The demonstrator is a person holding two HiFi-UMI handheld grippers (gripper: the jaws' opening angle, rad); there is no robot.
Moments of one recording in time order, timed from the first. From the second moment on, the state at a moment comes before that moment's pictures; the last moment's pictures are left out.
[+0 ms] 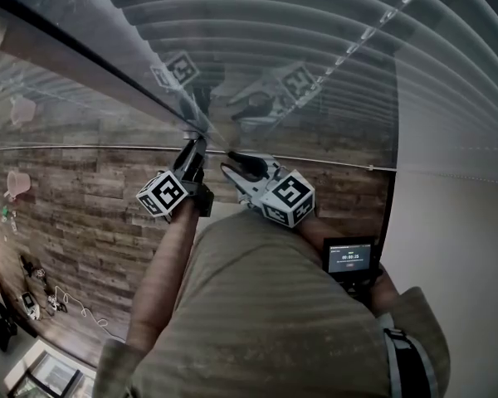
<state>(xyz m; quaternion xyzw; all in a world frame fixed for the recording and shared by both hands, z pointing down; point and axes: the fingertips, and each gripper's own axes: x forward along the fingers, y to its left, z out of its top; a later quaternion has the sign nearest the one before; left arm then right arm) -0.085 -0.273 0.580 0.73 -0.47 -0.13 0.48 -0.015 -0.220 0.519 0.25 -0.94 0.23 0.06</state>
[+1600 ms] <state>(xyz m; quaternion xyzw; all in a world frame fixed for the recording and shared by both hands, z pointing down) -0.082 -0.269 0.603 0.72 -0.45 -0.17 0.50 -0.009 -0.220 0.542 0.26 -0.94 0.23 0.06</state>
